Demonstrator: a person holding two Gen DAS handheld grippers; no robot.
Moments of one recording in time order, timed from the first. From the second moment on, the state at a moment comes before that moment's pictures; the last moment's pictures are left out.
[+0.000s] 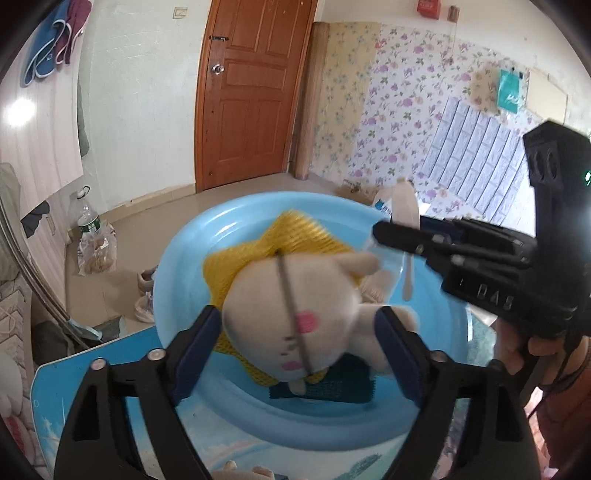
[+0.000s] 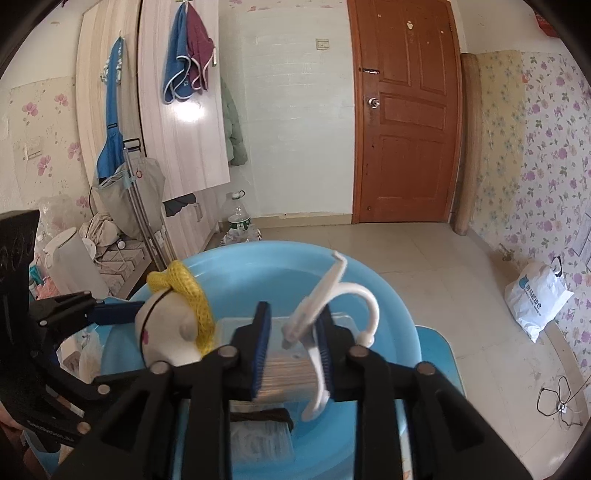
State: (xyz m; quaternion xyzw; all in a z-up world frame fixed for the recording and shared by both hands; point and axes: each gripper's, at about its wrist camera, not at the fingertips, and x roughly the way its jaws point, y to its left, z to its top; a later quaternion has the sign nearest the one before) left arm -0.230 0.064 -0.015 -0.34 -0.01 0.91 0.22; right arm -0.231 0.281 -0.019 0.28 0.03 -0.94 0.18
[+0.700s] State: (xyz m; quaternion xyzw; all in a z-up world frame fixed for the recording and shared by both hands) left arm -0.122 0.037 -0.003 -0.33 -0.01 0.92 0.19; right arm -0.143 0.267 -0.011 0.28 0.02 -0.94 0.19
